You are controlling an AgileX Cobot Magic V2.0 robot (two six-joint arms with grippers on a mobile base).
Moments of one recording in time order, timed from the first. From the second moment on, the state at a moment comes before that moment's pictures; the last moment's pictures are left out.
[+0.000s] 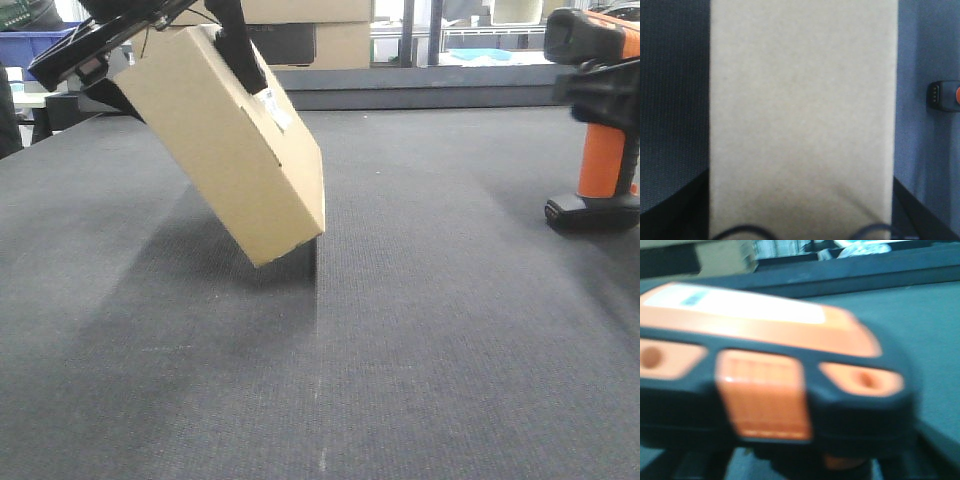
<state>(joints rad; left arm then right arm) -0.35 1.69 -1.43 -0.33 0.86 -0.37 0.18 1.67 -0.59 0.24 -0.87 -0.01</state>
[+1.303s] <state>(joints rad) -0.06 1.51 -1.32 0.12 1.06 -0.15 0.18 1.03 -0.33 0.22 -0.43 -0.01</state>
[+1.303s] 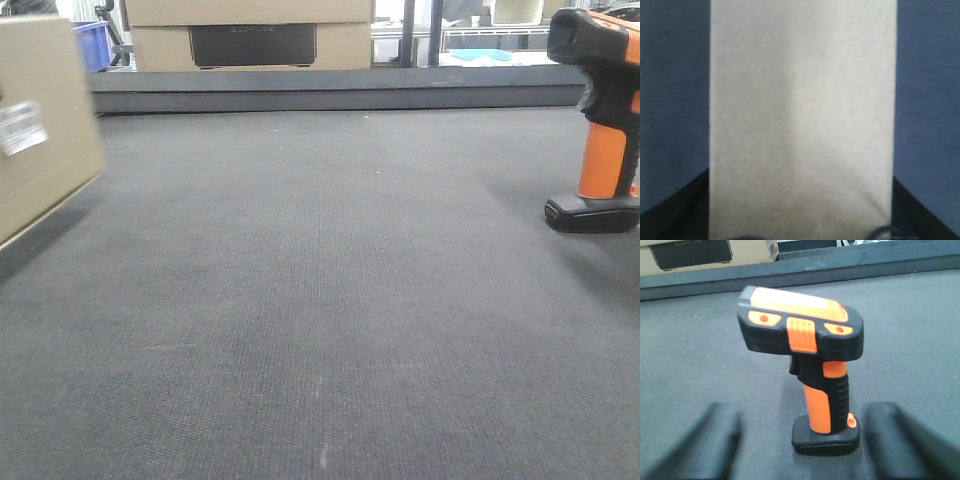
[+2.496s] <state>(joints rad) -0.02 1.48 -1.21 0.12 0.95 -0.16 0.18 0.83 -0.33 0.21 -0.25 -0.01</state>
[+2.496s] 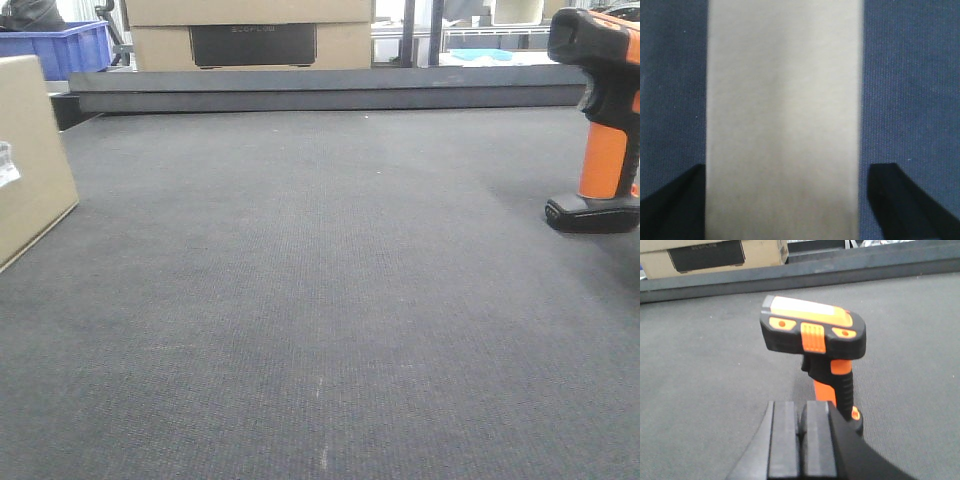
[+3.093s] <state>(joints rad) -0.02 1.24 -1.26 0.13 0.99 -0.16 0.18 0.74 -0.33 0.18 -0.15 -0.01</state>
